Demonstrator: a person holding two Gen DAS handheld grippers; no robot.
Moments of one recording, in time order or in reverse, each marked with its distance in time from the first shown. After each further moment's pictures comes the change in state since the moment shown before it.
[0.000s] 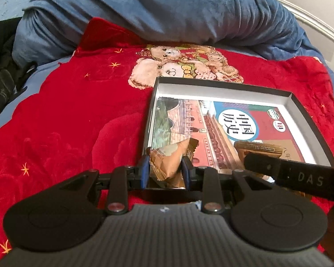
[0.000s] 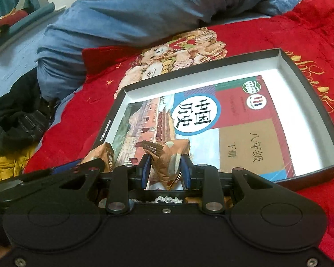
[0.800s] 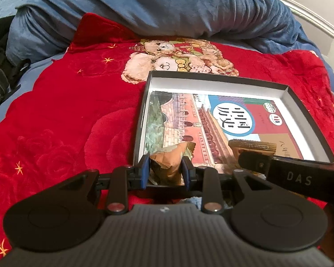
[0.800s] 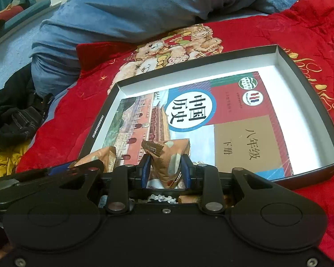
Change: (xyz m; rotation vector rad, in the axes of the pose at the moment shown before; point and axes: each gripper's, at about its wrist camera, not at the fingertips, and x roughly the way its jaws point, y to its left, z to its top) left arm 0.005 -0.003 0.001 0.012 0.025 -0.032; right arm 0.006 0.000 -0.002 -0.024 0.016 -0.037
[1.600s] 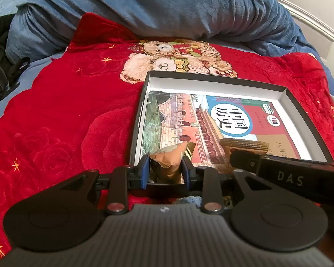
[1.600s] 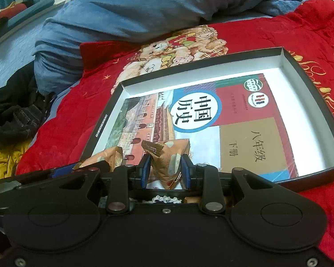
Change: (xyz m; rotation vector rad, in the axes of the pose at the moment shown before) left arm 0.001 -0.001 -0.002 -0.006 -0.007 -0.010; right arm 0.002 0.007 -0.001 -0.026 0.000 0.013
